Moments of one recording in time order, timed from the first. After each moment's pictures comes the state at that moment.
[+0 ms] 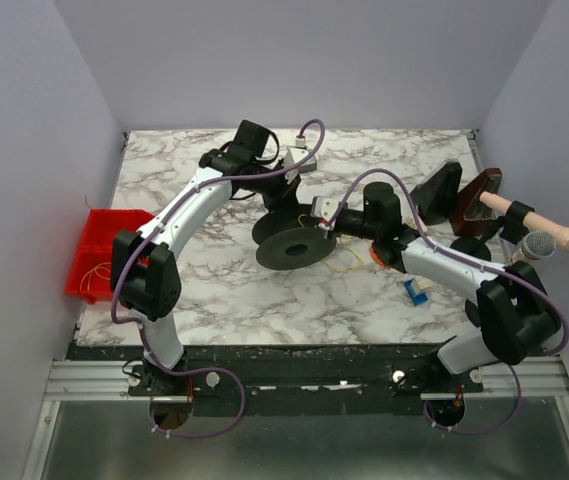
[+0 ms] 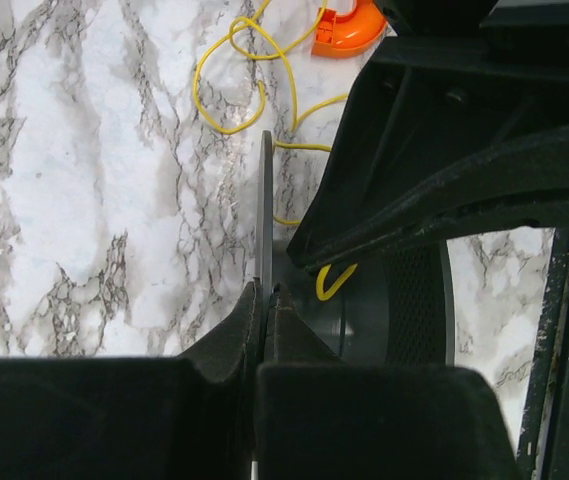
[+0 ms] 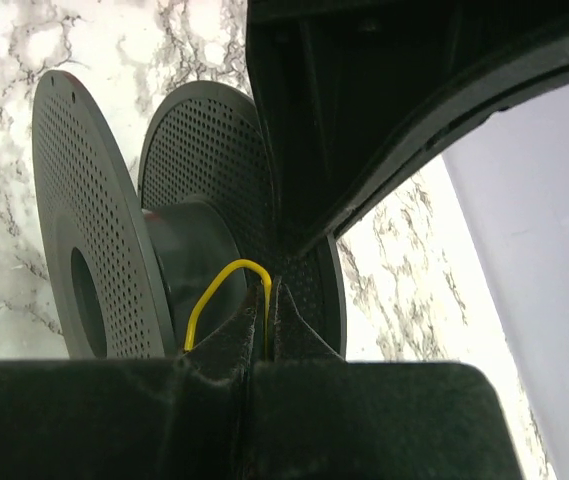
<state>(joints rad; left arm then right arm) -0.46 1.81 1.67 -0.76 0.76 0.55 0.56 1.48 0.86 0.36 -0.62 -0.74</state>
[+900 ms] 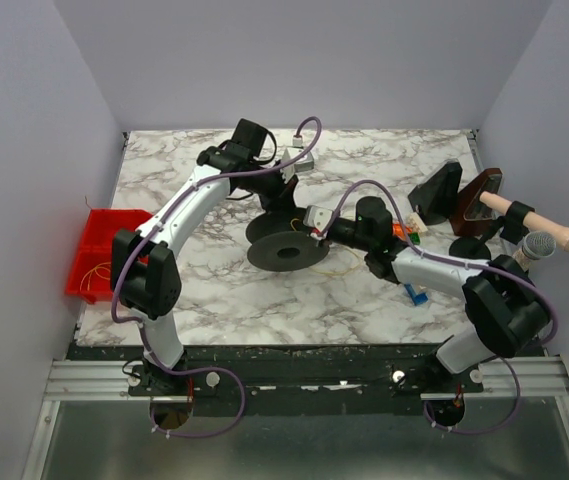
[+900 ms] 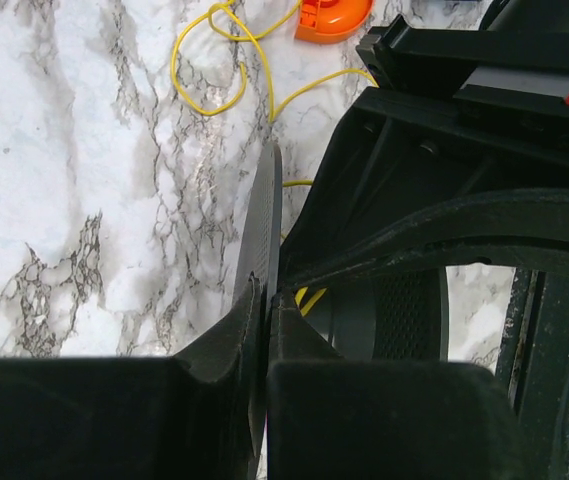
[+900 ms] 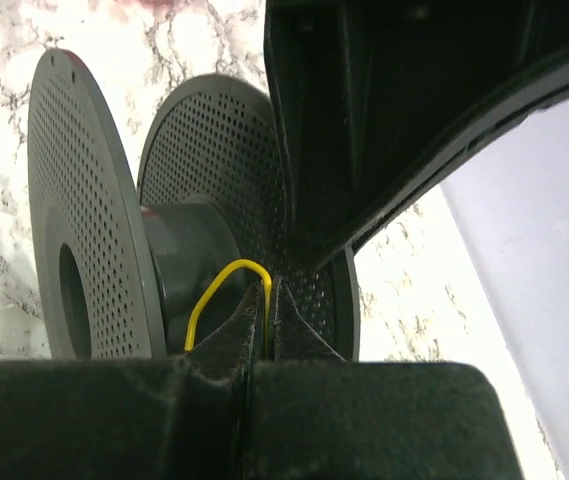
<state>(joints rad) -0.45 1.81 1.69 -0.82 0.78 0.53 0.63 1.54 0.76 0.62 -0.53 -0.69</state>
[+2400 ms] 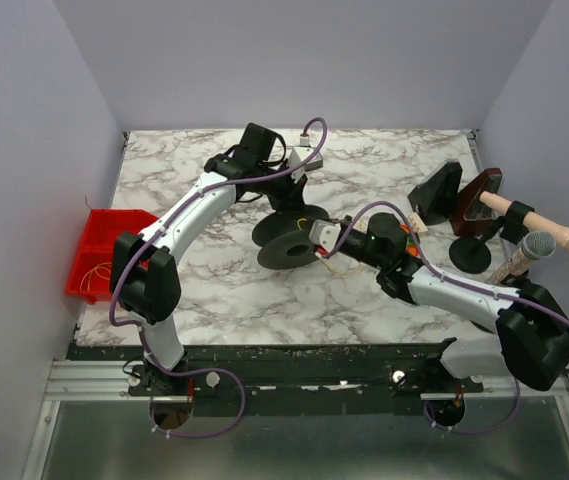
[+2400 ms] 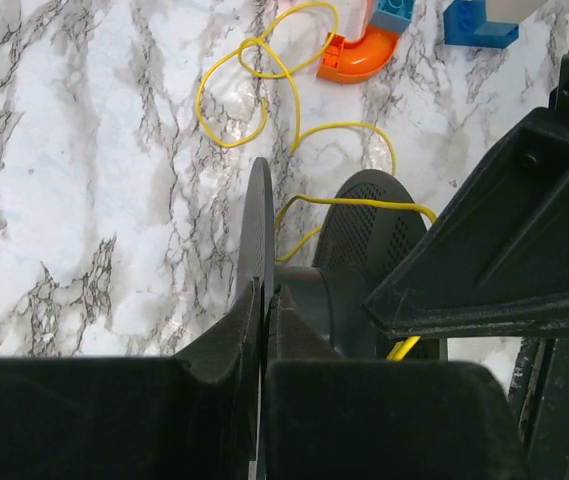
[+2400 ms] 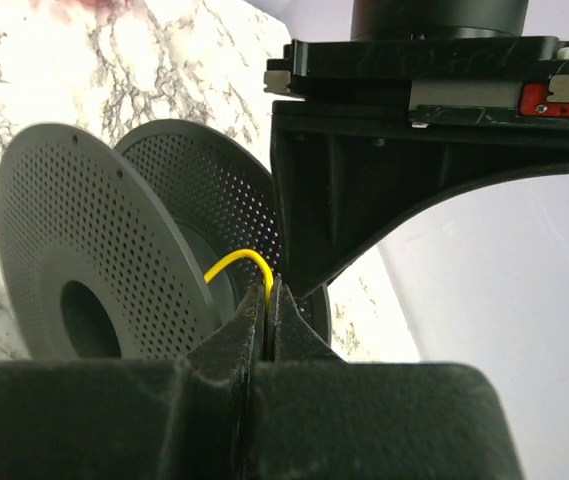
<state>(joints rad) -0.51 1.78 1.64 -0.67 0.70 0.38 0.71 1.31 0.64 0.60 -0.34 -0.80</state>
